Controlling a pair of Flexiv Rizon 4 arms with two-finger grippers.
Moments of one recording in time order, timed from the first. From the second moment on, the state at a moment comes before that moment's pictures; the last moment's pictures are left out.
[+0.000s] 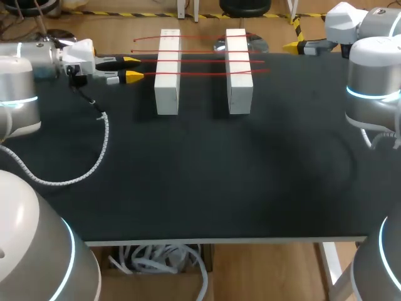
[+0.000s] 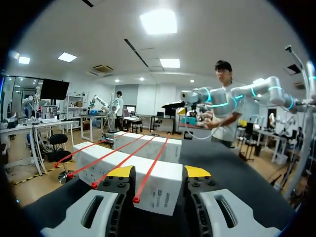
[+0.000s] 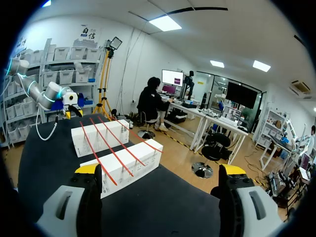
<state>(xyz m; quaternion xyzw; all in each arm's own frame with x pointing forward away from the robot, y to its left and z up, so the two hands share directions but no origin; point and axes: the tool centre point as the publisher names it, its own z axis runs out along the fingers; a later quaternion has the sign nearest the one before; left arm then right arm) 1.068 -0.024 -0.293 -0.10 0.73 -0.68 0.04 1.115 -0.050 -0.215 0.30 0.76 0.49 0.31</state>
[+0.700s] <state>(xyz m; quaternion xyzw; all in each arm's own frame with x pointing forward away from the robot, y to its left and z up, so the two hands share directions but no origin) 1.090 -0.011 -0.322 -0.08 0.74 -0.67 0.04 1.115 -0.050 -0.215 0.30 0.76 0.49 0.31</state>
